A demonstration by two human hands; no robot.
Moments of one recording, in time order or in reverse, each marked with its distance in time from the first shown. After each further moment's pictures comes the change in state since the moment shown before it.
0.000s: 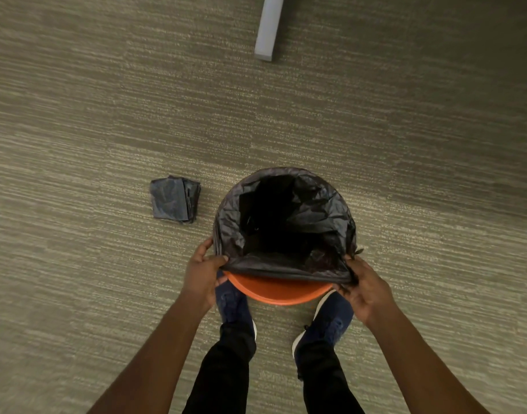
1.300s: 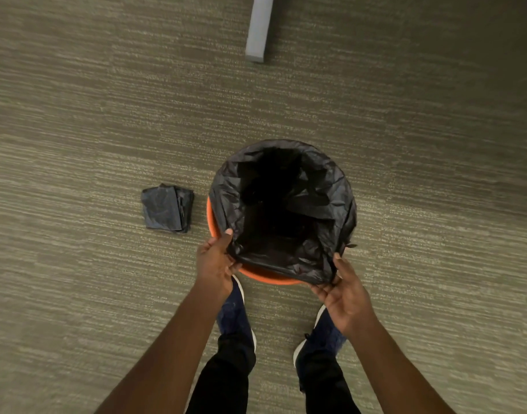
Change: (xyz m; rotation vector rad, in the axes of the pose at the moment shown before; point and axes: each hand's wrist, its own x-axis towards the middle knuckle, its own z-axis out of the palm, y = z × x) left_hand 0.026 0.017 0.055 -0.201 0.051 -0.084; right_hand -0.007 0.011 0.035 0.213 -0.132 -0.007
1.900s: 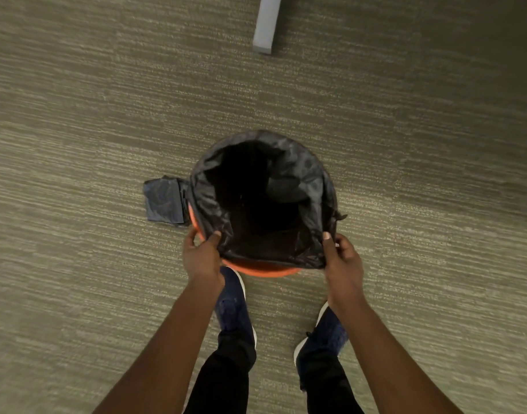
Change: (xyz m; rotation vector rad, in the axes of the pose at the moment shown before) left_hand 0.014 -0.001 -0.016 -0.036 0.228 0.207; right_hand 0.022 0.009 0.031 -0.530 0.136 -0.457
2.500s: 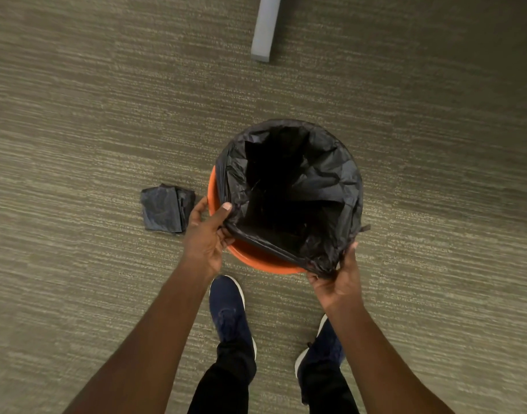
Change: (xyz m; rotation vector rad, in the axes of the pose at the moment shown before) left_hand 0.002 0.049 0.028 -0.010 -0.430 0.009; right_hand 0.023 0.015 0.010 0.863 -0.007 0.374
